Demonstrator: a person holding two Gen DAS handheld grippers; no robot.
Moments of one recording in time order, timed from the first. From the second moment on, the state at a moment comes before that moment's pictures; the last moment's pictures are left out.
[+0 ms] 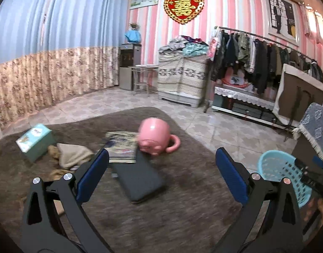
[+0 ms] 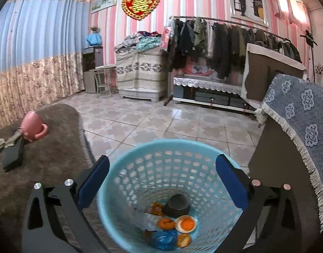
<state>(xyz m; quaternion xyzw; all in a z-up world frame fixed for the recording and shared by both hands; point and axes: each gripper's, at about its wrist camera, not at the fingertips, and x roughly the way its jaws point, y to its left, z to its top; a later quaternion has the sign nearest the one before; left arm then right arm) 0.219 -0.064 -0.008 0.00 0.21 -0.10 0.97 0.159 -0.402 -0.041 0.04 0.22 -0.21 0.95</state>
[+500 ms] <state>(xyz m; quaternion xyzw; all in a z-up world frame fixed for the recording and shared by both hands) 0.207 0.058 -0.012 -0.03 0.23 0.01 0.97 0.168 -0.311 -0.027 0.02 0.22 -0.13 0.97</state>
